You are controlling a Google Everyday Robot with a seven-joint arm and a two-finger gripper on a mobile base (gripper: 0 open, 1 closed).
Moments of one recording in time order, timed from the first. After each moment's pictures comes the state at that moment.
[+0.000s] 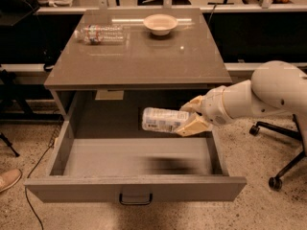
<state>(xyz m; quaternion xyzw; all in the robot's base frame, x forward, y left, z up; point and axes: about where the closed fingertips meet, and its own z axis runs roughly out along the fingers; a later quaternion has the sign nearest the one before) 0.537 -0.095 0.772 -0.58 0.71 0.15 0.36</state>
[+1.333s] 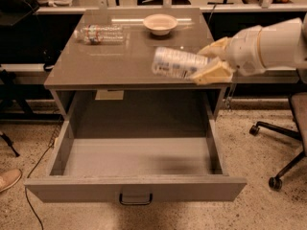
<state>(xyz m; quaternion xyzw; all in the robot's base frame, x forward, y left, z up) 0.579 -0.128 0.926 -0.56 0.68 0.11 0.47</state>
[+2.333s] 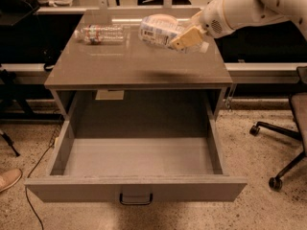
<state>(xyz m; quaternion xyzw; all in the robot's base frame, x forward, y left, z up) 0.700 -0.099 0.947 -0.49 0.73 0.14 0.45</state>
